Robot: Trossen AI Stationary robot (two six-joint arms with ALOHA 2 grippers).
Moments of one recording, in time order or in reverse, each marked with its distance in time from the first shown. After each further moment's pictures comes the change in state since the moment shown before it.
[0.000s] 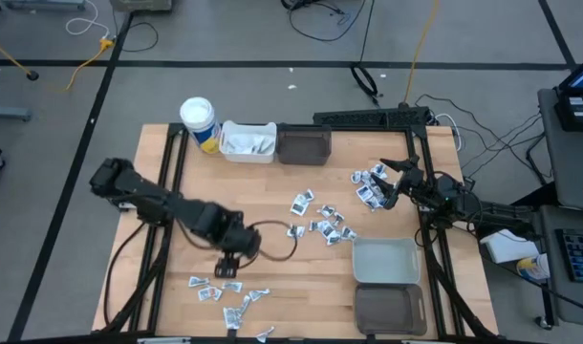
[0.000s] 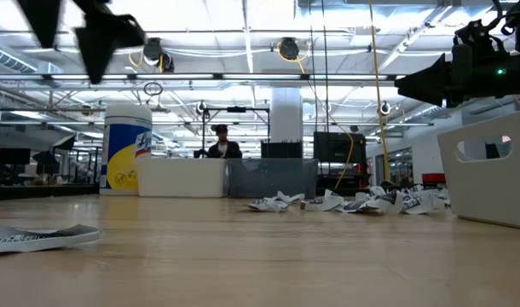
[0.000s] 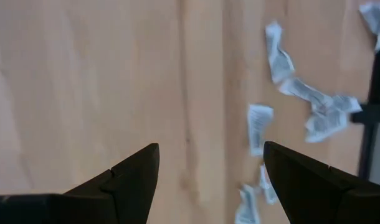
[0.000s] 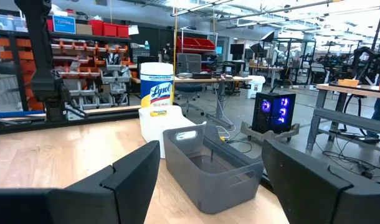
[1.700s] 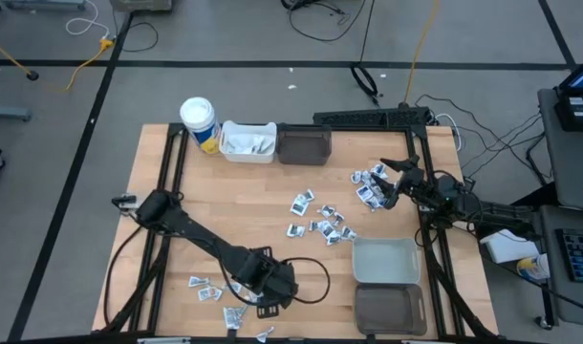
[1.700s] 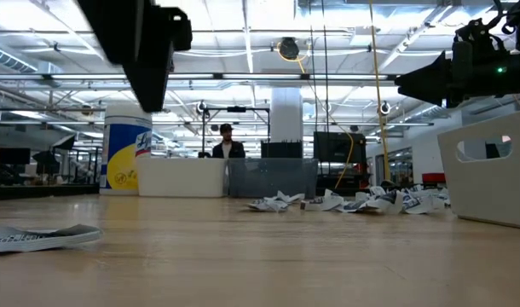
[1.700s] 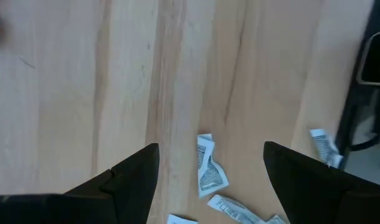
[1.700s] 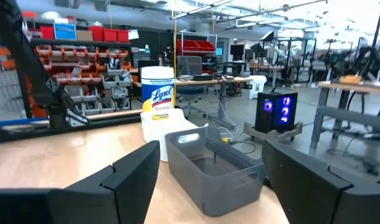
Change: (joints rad) left arm -0.119 0.474 0.413 0.105 -0.075 -0.282; right arm 0.000 0.000 0.000 0.011 0.000 0.039
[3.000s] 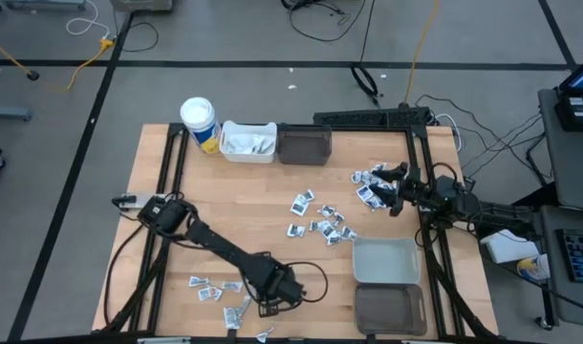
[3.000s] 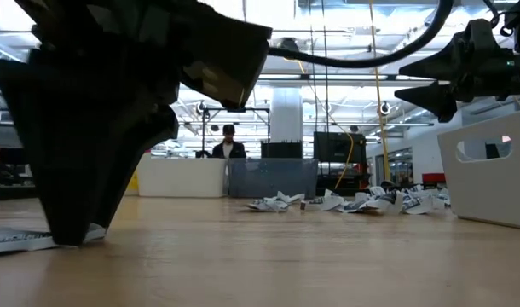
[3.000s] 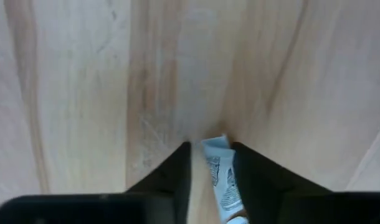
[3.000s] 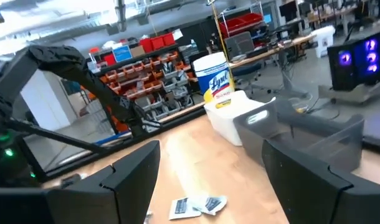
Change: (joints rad) left arm 0.020 0.170 -0.052 0.039 0.182 -0.002; right arm 0.002 0.000 0.000 -0.034 -0.216 0.367
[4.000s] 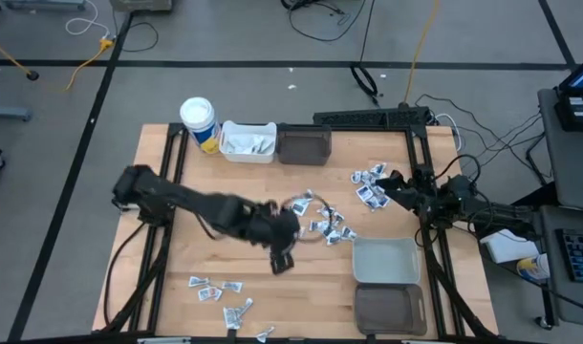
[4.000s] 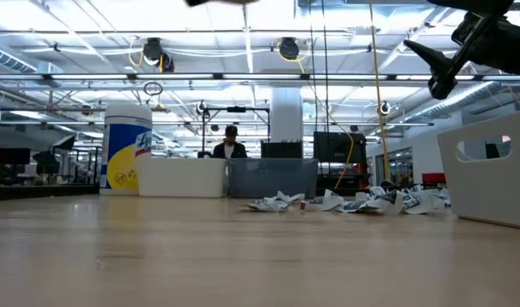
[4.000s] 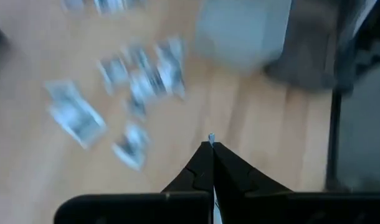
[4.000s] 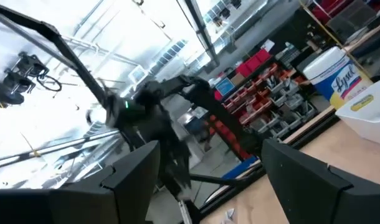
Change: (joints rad) left arm 0.177 -0.470 0.031 0.126 -0.383 0.099; right arm 0.000 0.000 0.000 0.299 -0.281 0.475
